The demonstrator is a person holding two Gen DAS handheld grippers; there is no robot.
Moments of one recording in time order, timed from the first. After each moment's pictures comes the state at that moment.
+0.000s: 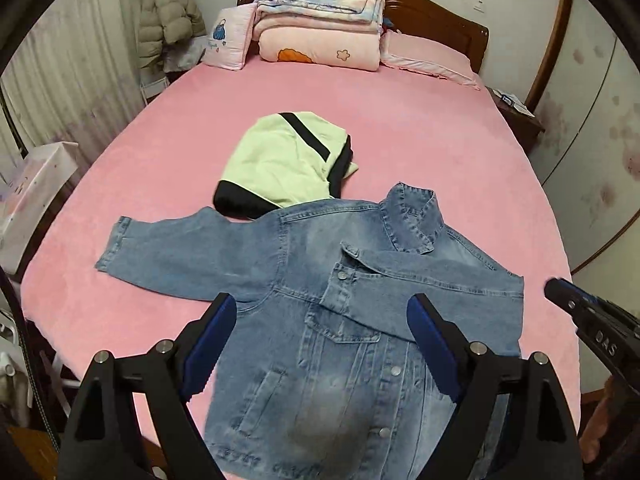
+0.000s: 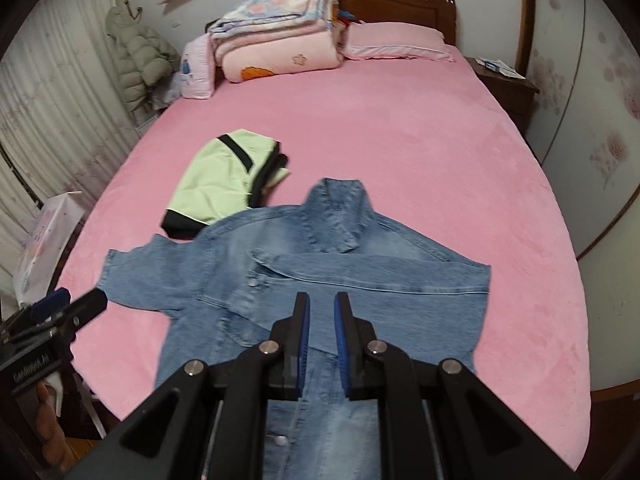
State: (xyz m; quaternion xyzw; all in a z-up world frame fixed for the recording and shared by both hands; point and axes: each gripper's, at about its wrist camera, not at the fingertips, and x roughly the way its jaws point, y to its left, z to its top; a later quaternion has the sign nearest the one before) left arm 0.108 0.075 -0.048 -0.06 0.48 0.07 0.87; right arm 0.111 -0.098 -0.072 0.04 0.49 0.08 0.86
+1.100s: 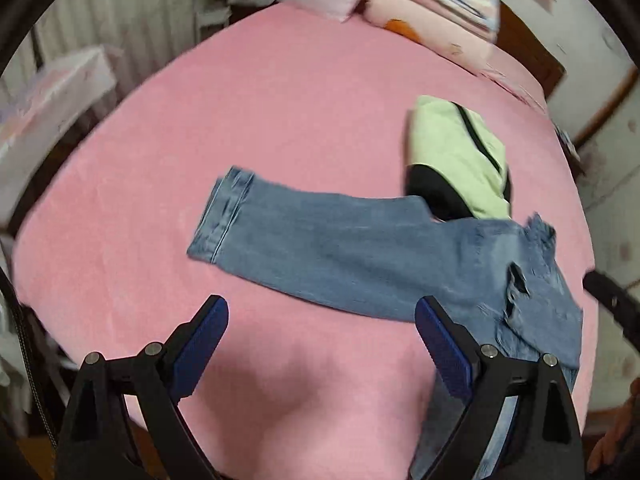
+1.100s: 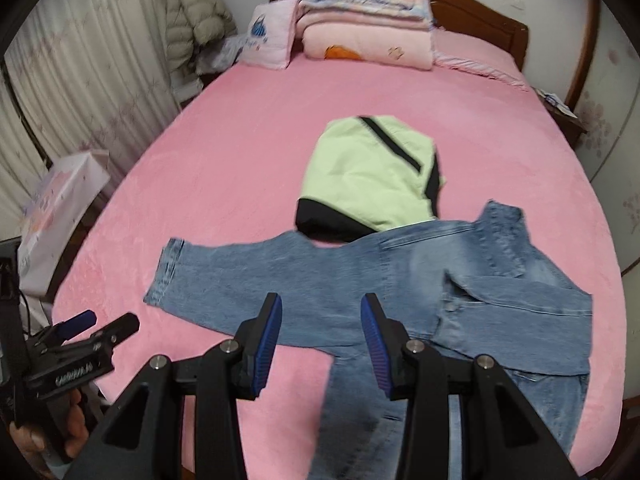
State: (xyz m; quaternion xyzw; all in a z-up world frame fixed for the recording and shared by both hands) left arm 0.106 0.484 -0.163 -0.18 0.52 0.10 0.83; right arm 0.137 0.273 -0.102 -0.03 0.51 0.11 0.85
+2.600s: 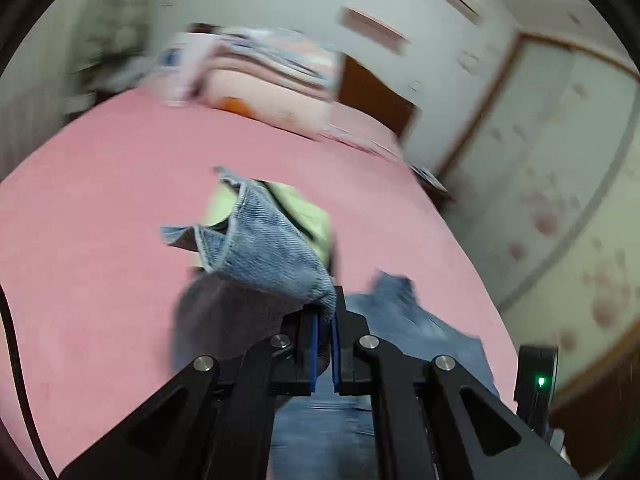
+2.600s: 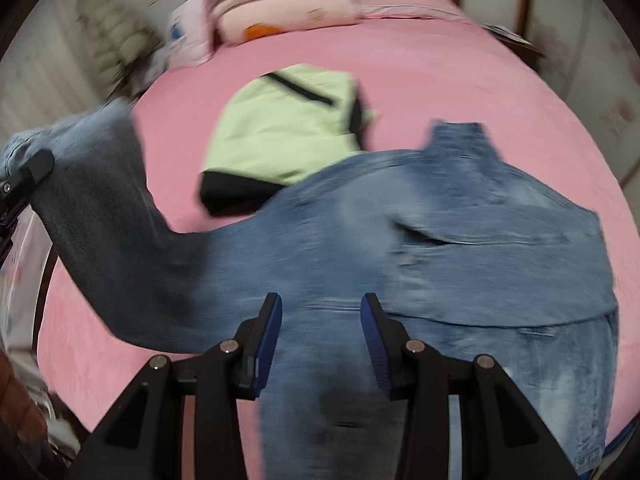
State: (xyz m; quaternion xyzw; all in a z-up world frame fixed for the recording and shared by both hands) left arm 0.203 0.288 -0.117 -0.17 0.34 -0.15 0.91; right arm 0.144 0.141 -0.195 0.07 0.53 0.01 0.84
